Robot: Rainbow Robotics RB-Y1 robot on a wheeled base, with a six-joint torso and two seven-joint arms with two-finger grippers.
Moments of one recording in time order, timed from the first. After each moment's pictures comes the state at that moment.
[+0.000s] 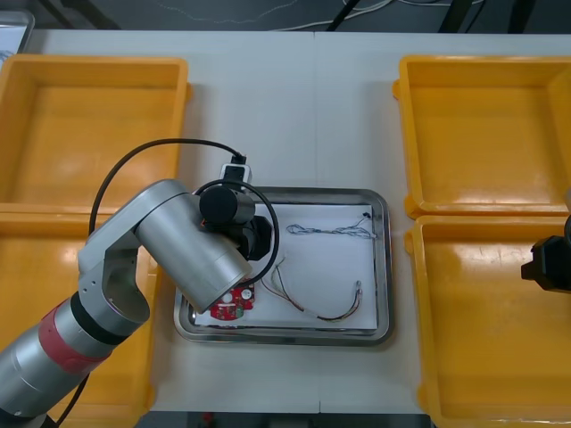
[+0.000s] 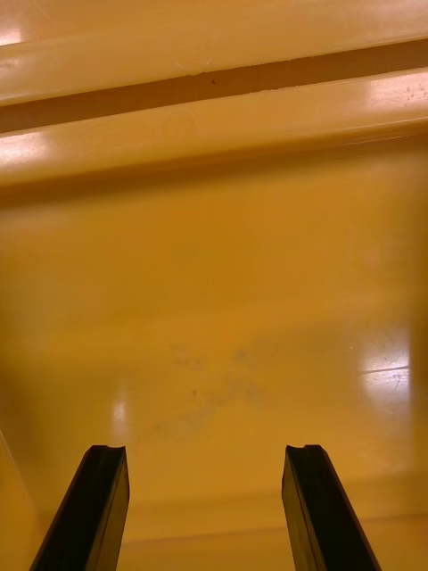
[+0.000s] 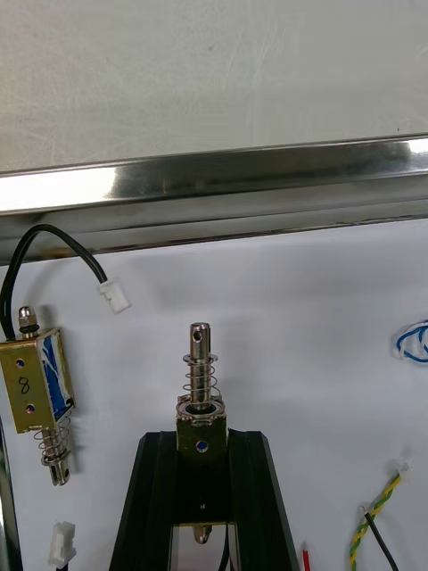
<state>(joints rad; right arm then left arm) -0.07 -0.59 -0.30 -2.23 -0.65 1.92 1.26 -0.43 0.40 -0.63 -1.98 0.12 1.49 -0.80</state>
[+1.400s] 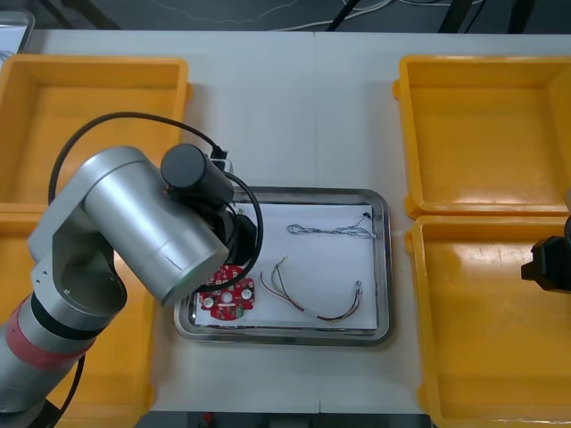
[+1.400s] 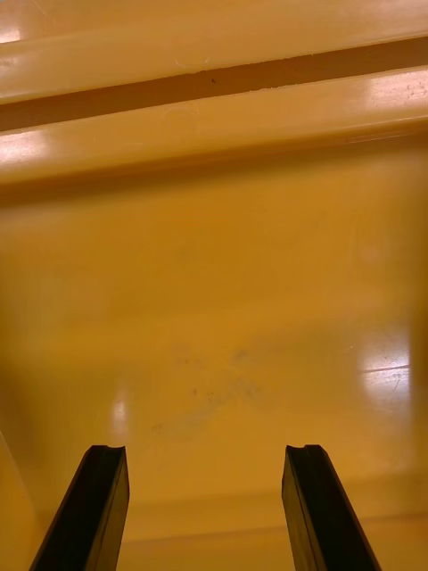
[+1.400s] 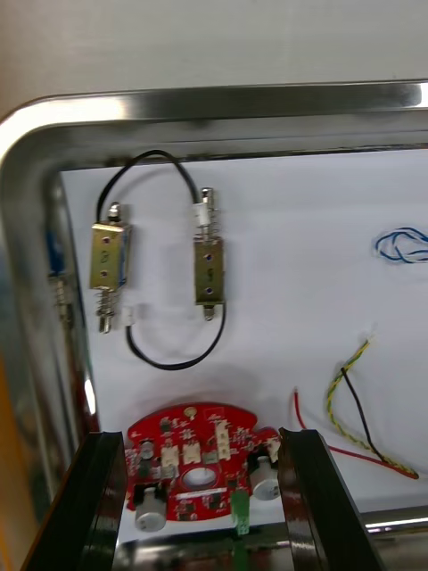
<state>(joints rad) -0.07 -0.59 -0.30 -2.23 -0.65 1.92 1.26 -0.45 0.40 -0.51 -2.20 0.27 1.85 -0.80</state>
